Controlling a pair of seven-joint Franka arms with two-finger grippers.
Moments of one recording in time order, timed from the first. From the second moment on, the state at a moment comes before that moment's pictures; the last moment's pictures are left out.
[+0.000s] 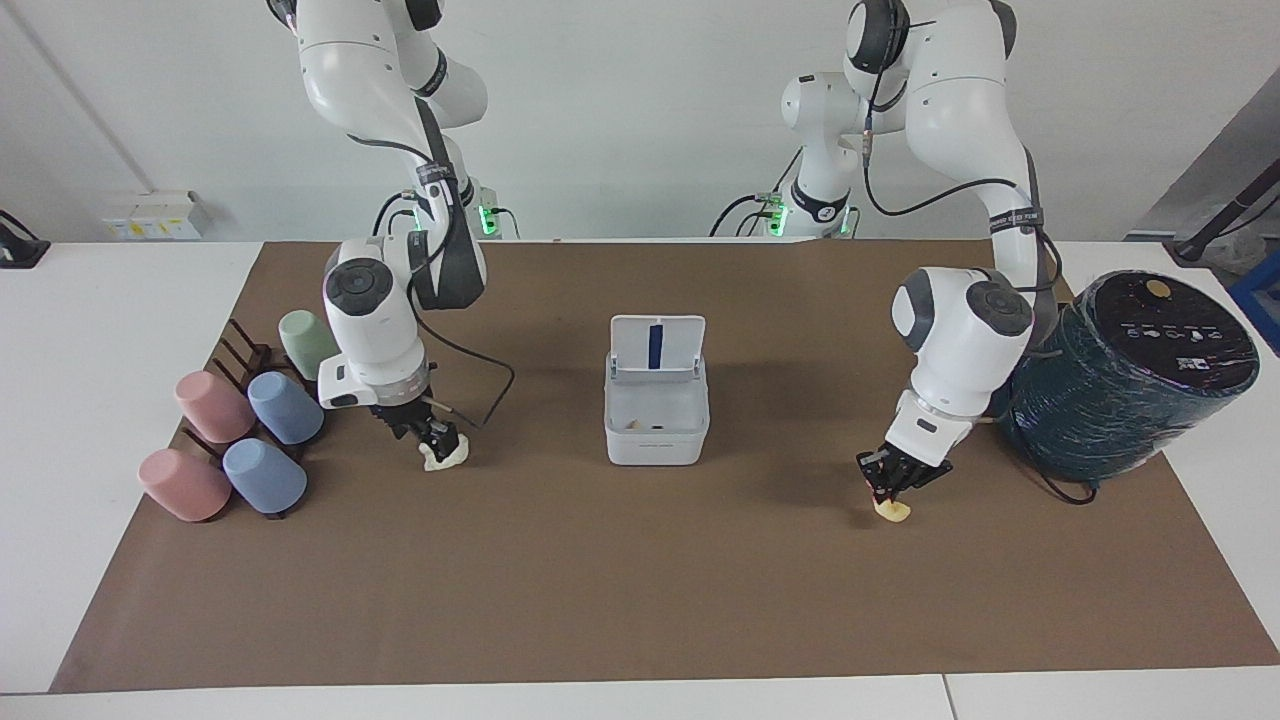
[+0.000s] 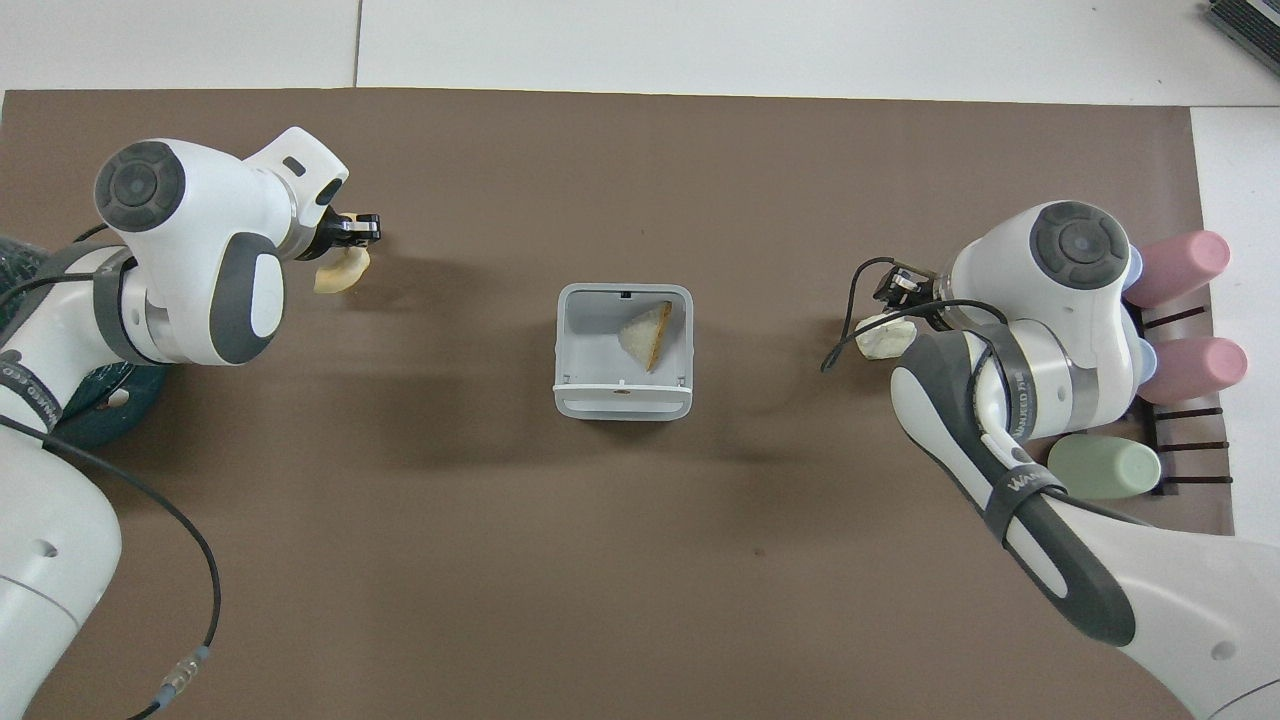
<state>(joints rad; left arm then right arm) -0.12 0.46 -0.08 -1.60 -0.03 2.26 -0.19 0.17 0.32 -0.05 -1.96 -0.06 2.34 0.72</state>
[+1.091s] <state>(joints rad) -0.56 0.44 -0.10 -1.47 -0.03 2.06 -0.77 0.17 0.32 -0.05 -1.95 0.03 2.35 0.63</state>
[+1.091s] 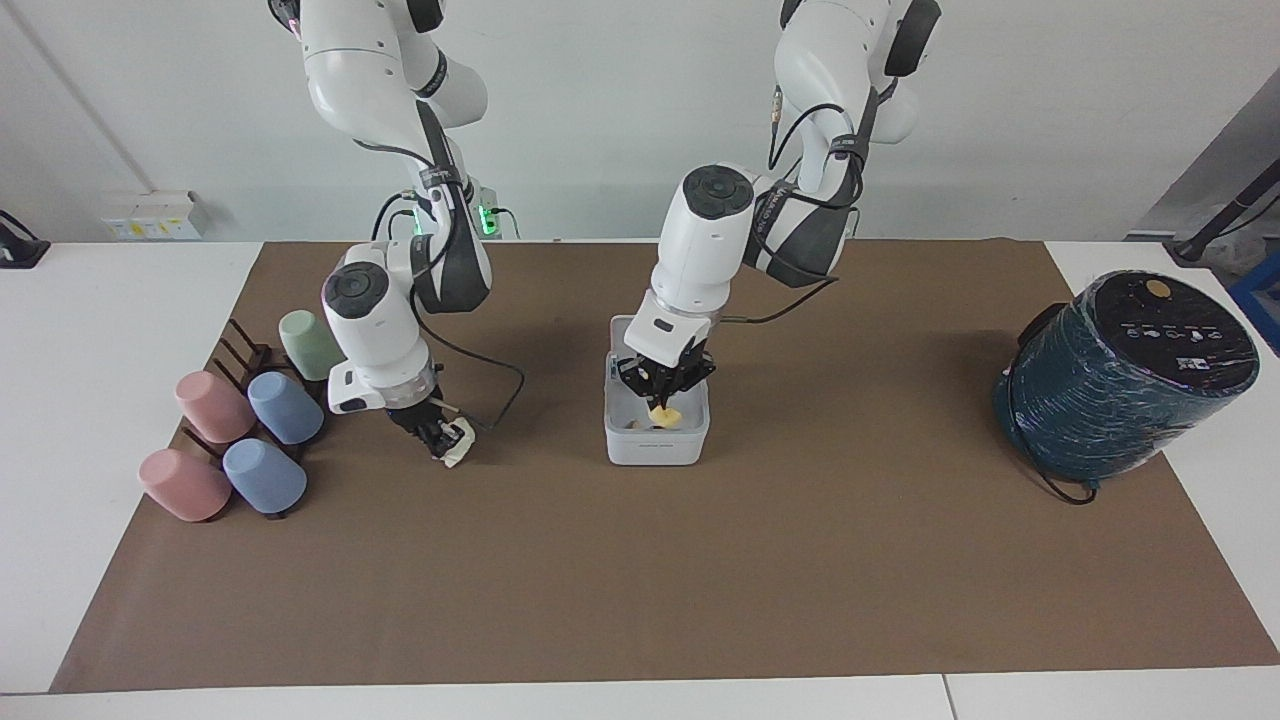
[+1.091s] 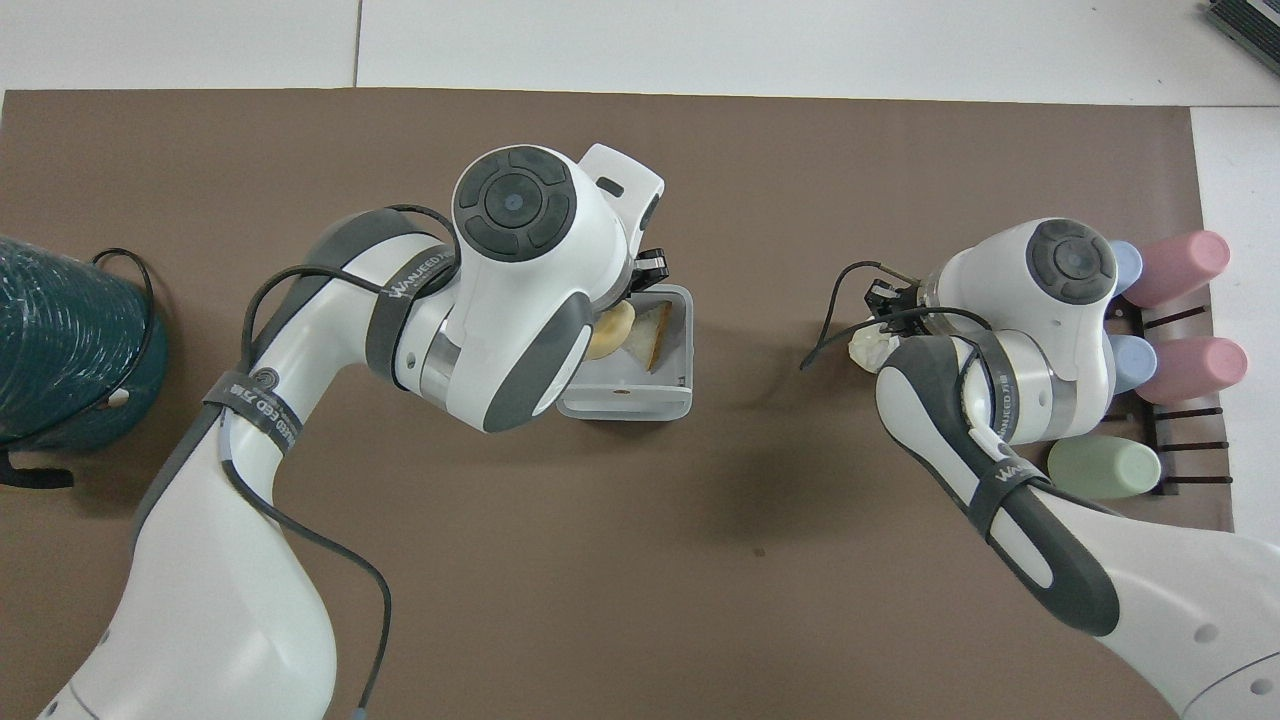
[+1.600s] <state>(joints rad) -0.56 0.42 -0.09 -1.47 -0.03 1.98 -0.77 0.17 0.29 -0.05 -1.90 0.03 2.30 0.55</state>
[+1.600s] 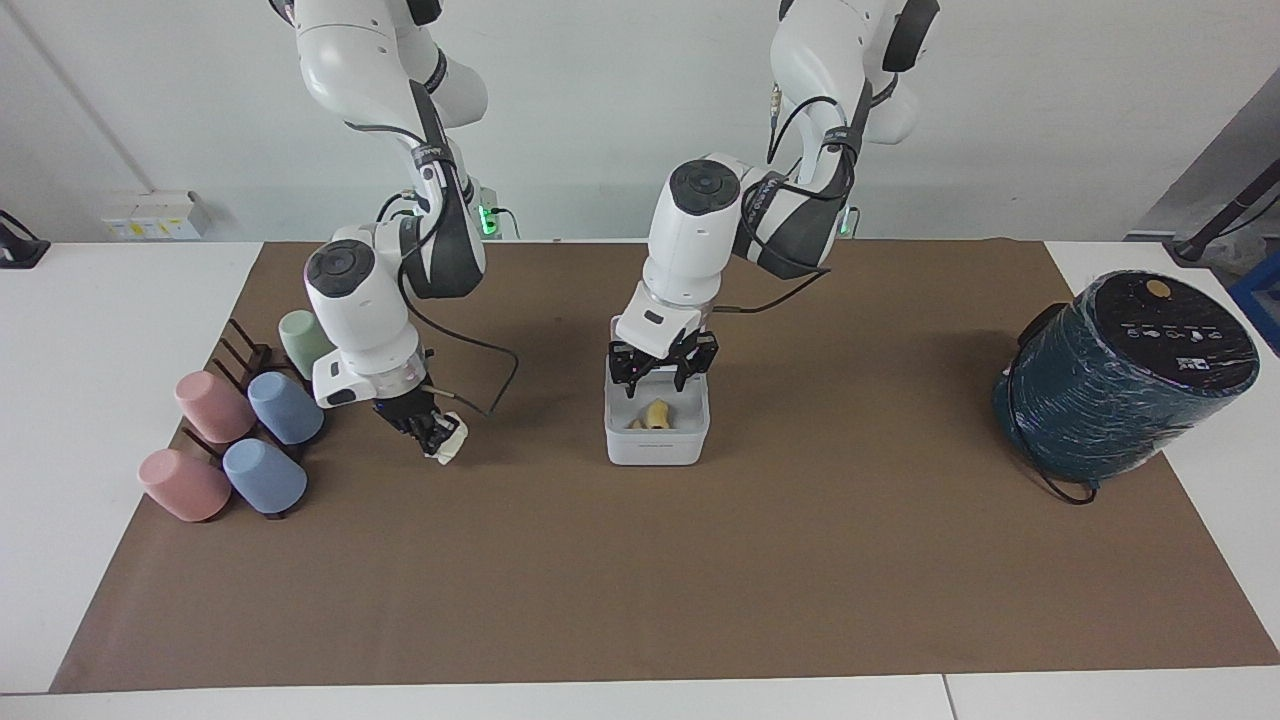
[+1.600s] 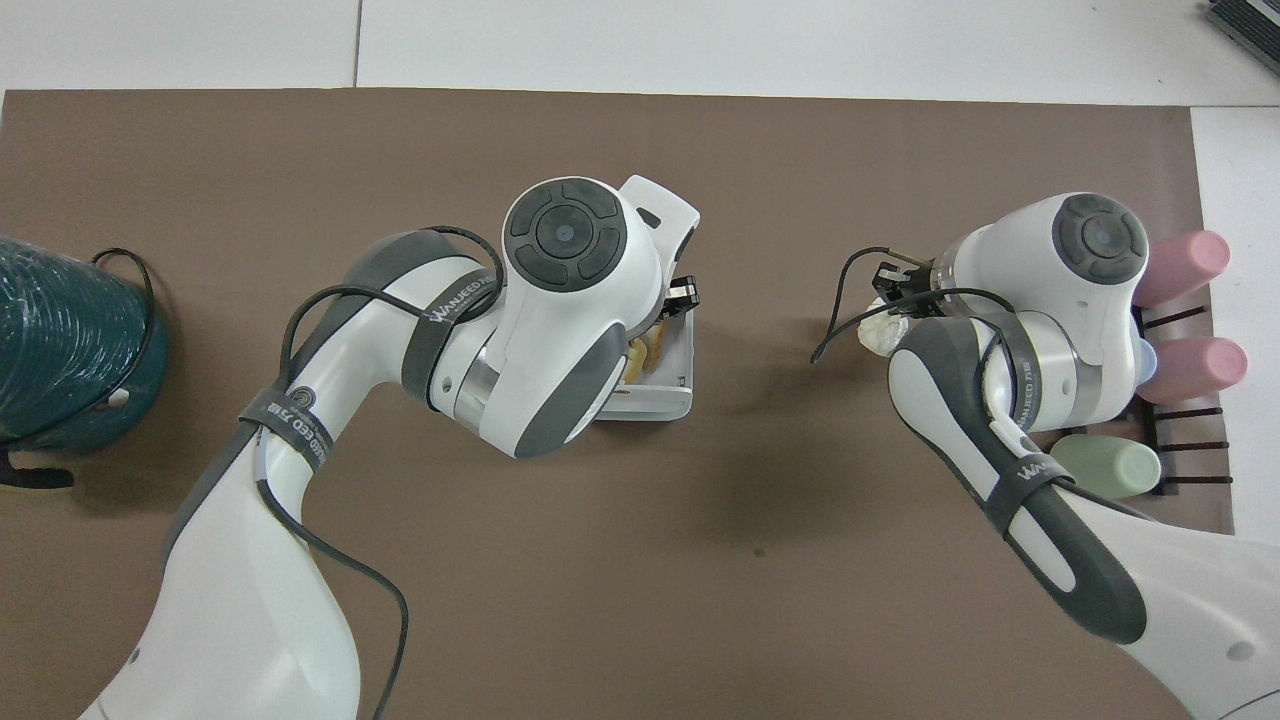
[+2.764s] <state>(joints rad) -0.09 0.25 -0.06 -1.28 -0.01 1.53 -0.07 0.24 0.25 0.14 -1.59 0.08 2.22 0.67</state>
